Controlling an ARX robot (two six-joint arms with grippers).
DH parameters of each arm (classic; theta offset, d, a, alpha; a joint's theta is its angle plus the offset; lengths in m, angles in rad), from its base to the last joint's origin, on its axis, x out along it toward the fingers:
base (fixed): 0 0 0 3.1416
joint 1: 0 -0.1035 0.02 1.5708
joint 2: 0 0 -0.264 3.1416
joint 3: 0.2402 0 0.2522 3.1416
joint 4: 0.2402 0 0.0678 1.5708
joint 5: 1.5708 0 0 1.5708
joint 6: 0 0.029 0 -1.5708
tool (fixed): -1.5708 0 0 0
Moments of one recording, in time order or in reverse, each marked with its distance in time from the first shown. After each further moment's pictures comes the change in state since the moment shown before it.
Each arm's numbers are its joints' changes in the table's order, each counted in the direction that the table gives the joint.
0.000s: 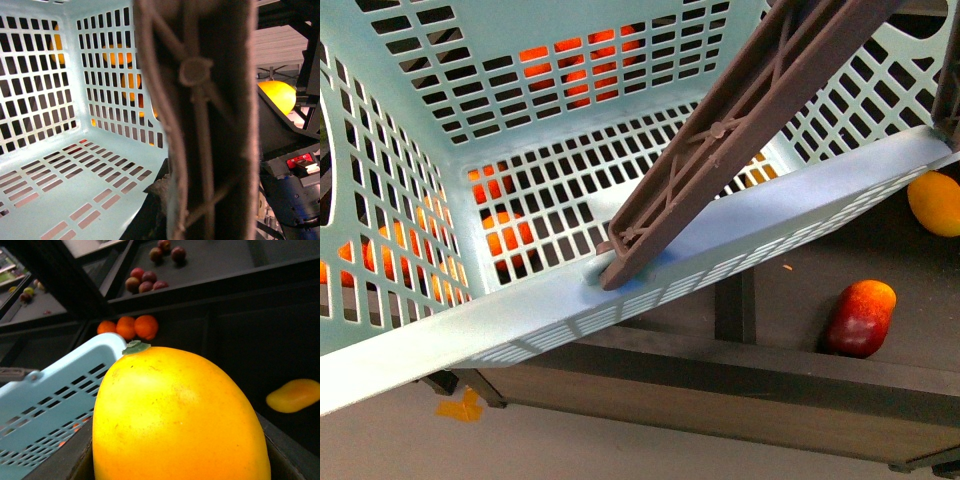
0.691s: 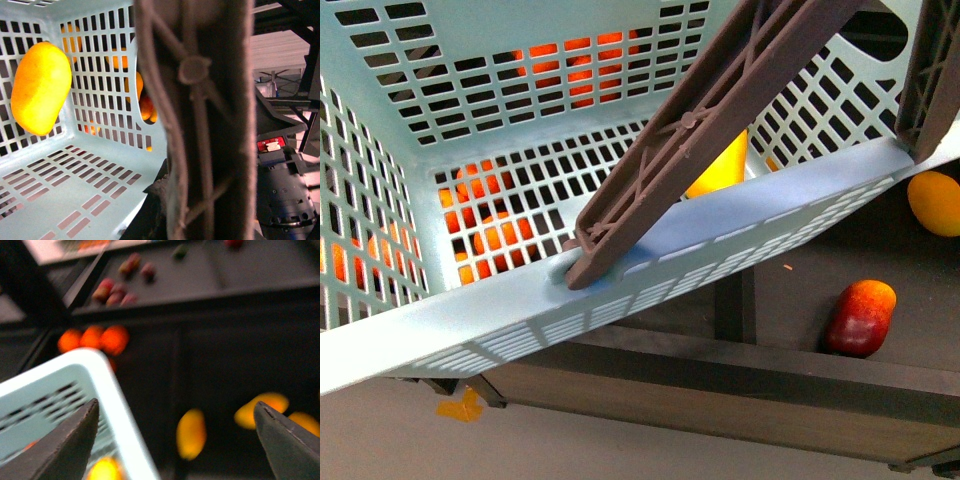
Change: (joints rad) left arm -0.002 0.002 0.000 0.000 0.009 -0.004; right arm -0.129 0.054 -0.063 -0.198 -0.364 -0.100
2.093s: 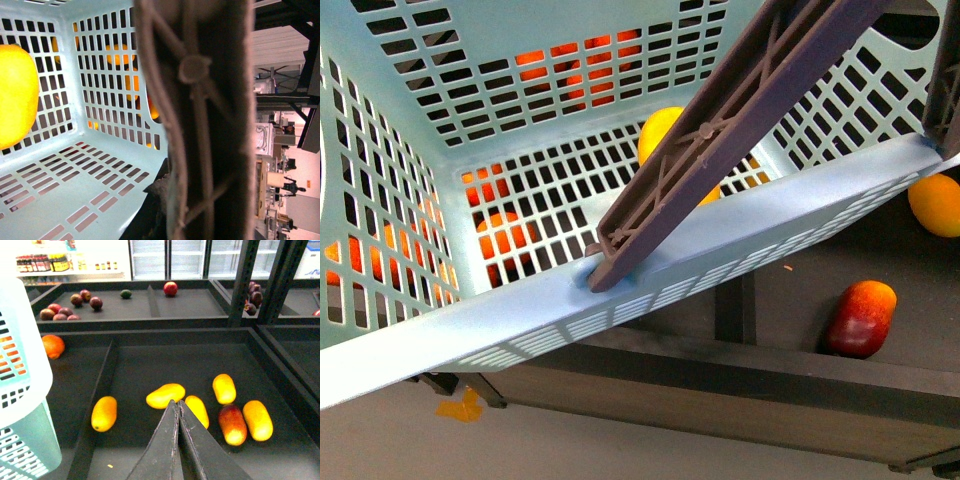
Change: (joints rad) left arm 0.001 0.000 0.000 0.000 -0.008 0.003; right arm 0.391 -0.868 -0.863 -0.187 0.236 -0.213
